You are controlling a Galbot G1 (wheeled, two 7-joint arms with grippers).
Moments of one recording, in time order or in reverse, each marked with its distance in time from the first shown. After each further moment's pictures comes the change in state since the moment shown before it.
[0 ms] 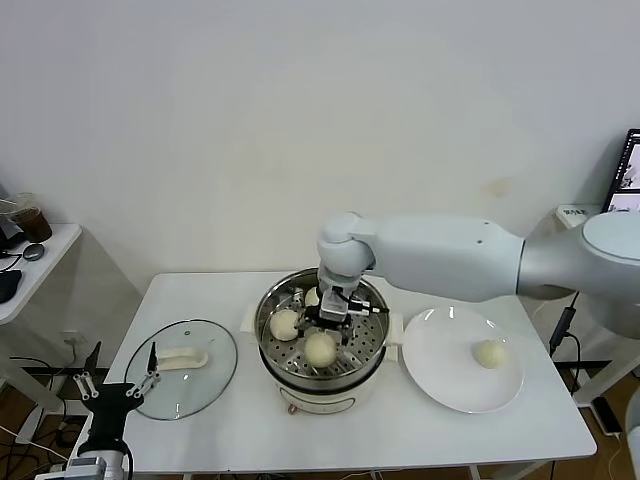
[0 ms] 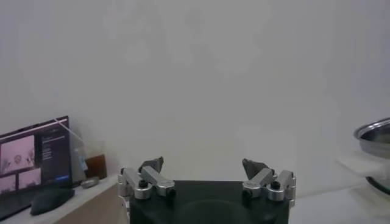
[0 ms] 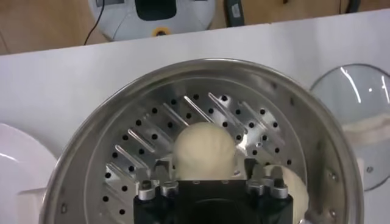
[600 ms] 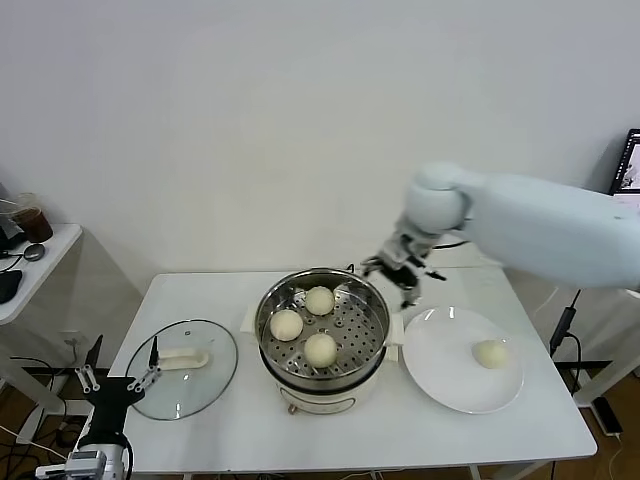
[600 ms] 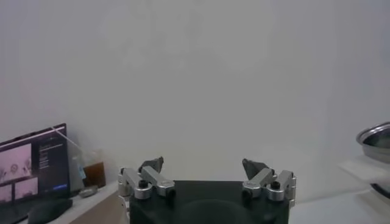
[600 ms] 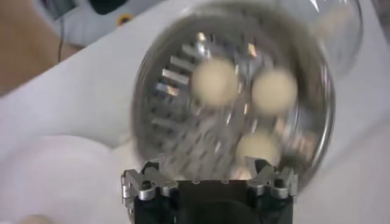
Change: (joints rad) left arm -0.022 0.025 0.016 0.010 0.003 0.002 0.003; right arm 0.045 -0.438 0.113 0.113 0.046 -0.495 -0.087
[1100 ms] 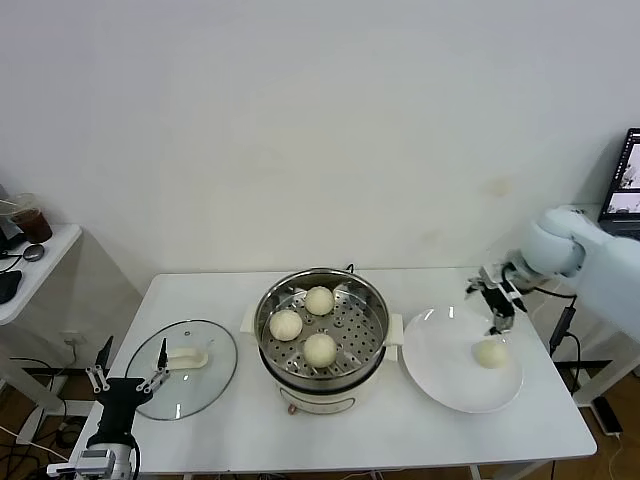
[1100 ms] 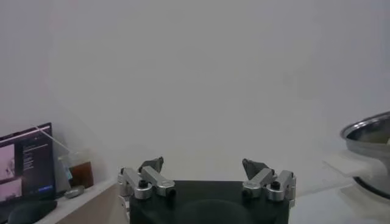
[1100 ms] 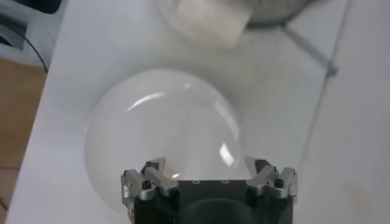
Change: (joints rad) left arm -0.005 -0.001 0.014 0.018 0.022 -0.001 0.004; right arm -0.457 -0.256 0.377 -0.105 -0.212 -0.046 0.023
